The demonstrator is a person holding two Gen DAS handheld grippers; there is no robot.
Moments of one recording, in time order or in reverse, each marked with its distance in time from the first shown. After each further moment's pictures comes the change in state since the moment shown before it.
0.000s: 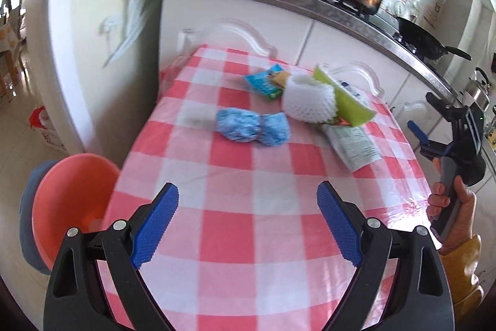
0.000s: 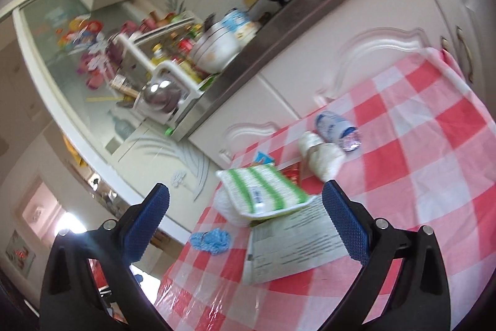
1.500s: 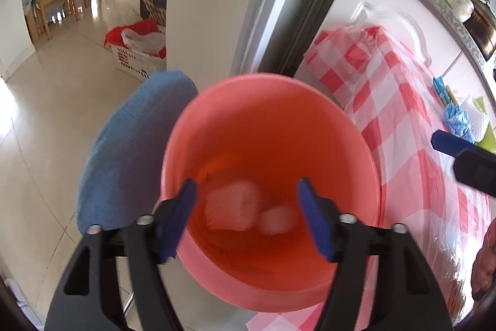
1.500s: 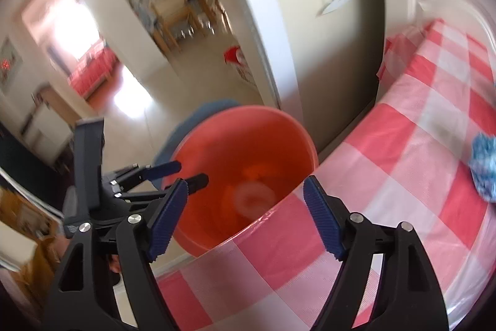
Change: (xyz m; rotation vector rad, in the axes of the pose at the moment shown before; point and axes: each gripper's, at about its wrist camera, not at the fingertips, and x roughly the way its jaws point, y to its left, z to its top) left arm 0.009 0.278 -0.080 -0.329 0.083 0.262; right arm 0.258 0.277 -0.272 -0.567 0.787 0.056
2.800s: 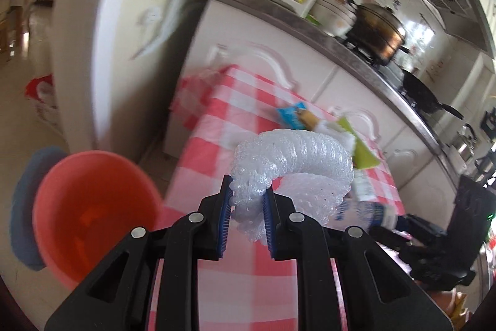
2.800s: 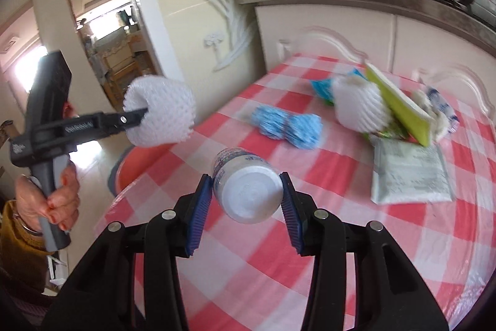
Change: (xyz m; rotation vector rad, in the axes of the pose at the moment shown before) left arm -0.091 -0.171 0.023 0.120 -0.141 -0.344; right arm -0.188 -0.063 -0.091 0.037 -0.251 -0.281
